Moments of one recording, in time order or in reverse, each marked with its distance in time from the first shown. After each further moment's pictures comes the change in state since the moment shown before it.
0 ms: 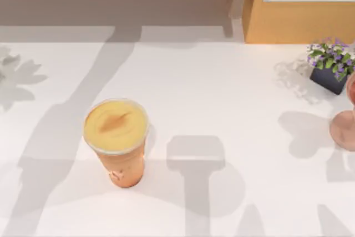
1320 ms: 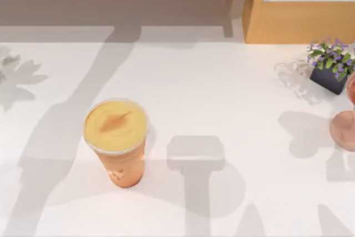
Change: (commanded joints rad) left arm -0.003 0.002 0.025 -0.021 -0.001 0.001; right arm 0.000 0.000 0.000 0.000 0.000 0.000
